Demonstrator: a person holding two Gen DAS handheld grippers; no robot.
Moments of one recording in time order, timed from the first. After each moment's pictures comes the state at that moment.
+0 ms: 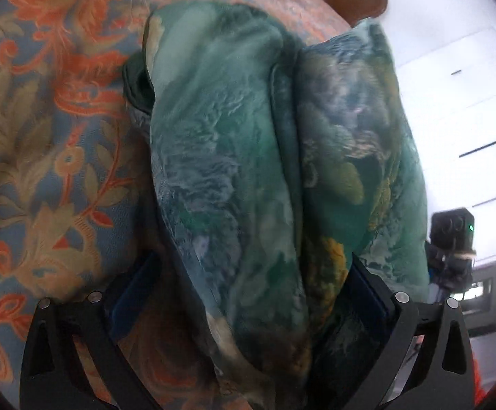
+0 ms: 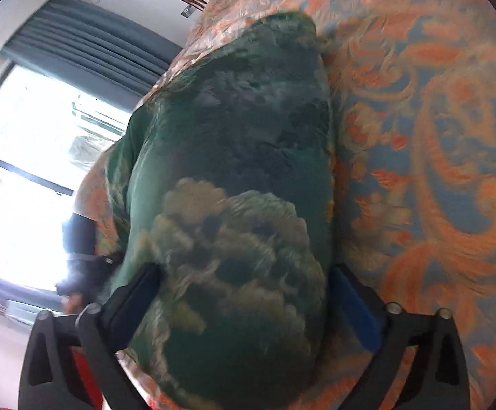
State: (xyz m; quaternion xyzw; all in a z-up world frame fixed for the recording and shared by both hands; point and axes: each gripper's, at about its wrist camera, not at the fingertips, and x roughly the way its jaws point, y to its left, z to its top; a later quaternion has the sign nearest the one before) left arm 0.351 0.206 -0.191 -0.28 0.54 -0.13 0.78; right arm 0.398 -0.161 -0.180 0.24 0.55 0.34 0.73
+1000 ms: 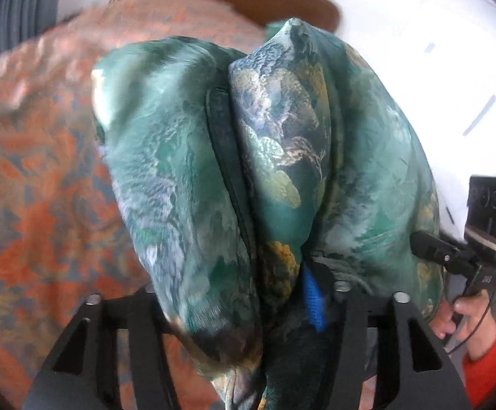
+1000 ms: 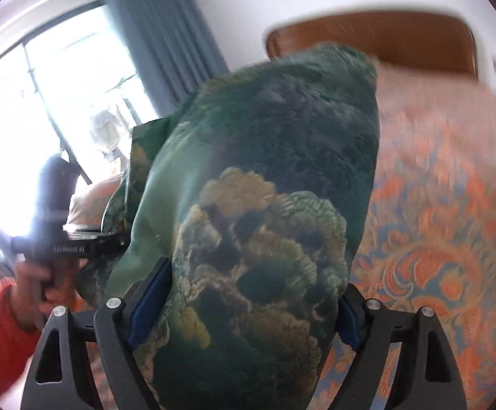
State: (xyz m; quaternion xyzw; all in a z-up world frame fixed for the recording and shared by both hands) left arm 0.432 0.145 -0.093 -0.16 0.46 -0.11 0.87; right arm 0.449 -0.122 -0.044 0.06 0.38 0.37 0.84
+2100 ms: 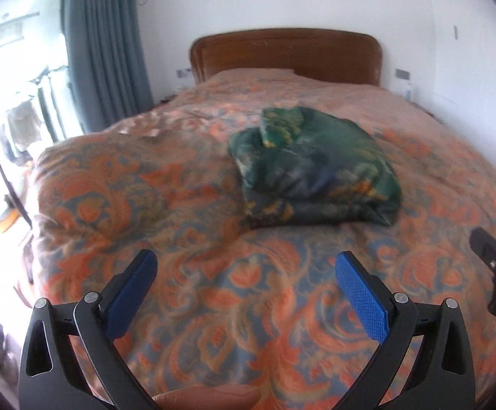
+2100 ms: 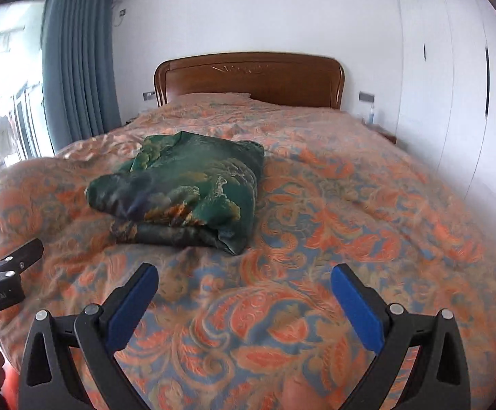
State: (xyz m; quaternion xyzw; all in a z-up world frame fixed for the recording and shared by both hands) left arm 0.172 0.040 -0.066 0.00 0.31 0.11 0.95; right arm 0.184 -0.175 -0.052 -0.03 0.28 0.07 0.96
